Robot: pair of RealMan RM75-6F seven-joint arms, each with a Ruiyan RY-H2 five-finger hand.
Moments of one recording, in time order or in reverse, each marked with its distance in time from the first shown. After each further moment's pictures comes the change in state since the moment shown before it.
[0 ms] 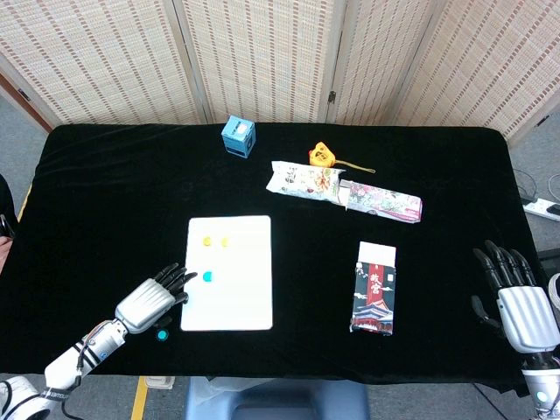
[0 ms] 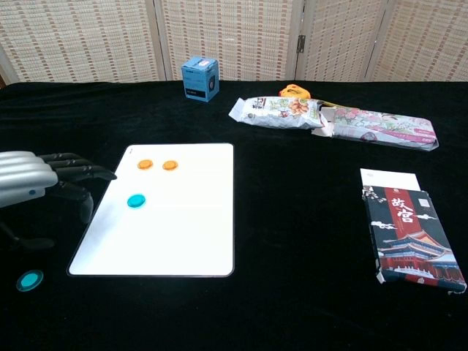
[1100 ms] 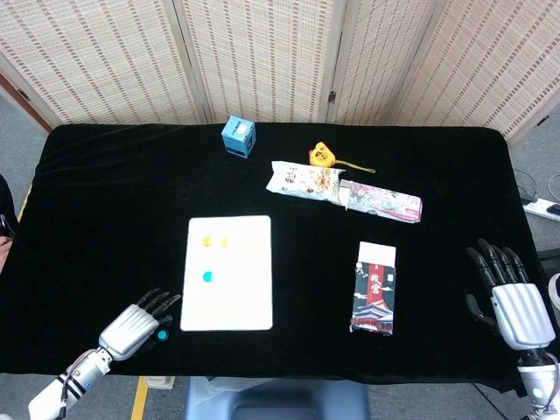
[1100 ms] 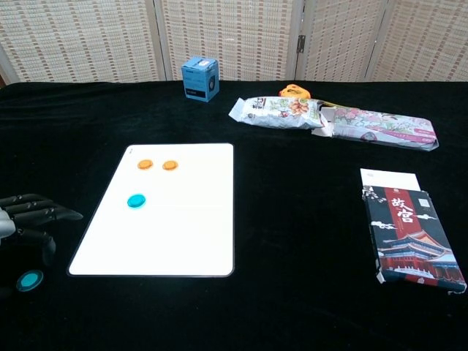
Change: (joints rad) left arm 0.152 -0.038 0.051 0.048 0.033 0.067 0.057; right arm 0.019 -0.001 -0.001 0.001 -0.006 -0.017 0.004
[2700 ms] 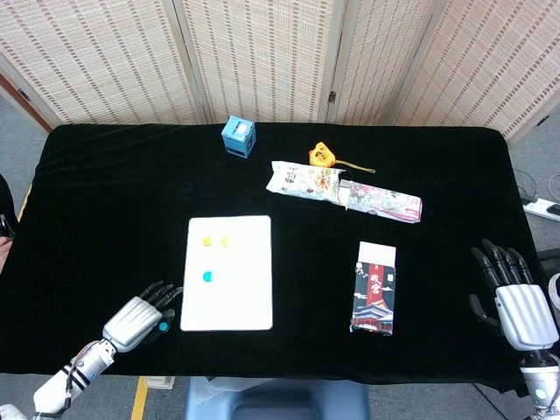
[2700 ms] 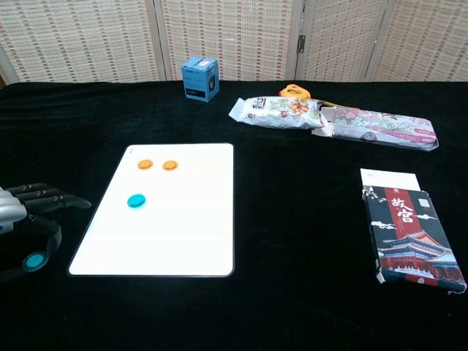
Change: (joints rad) left arm -0.022 0.011 -0.052 -0.014 -0.002 -0.034 -0.054; right arm -0.005 -0.002 -0.001 0.008 0.011 0.006 0.008
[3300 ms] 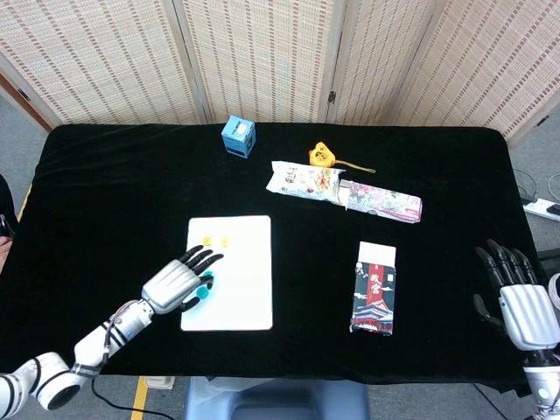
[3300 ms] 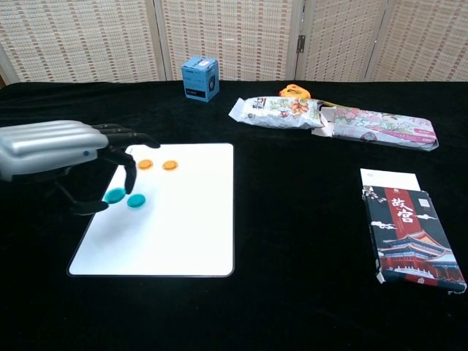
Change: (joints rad) left arm -0.213 -0.027 -0.180 -0.087 -0.083 -0.174 -0.014; right arm -0.005 -0.004 0.002 0.020 0.016 -0.002 0.019
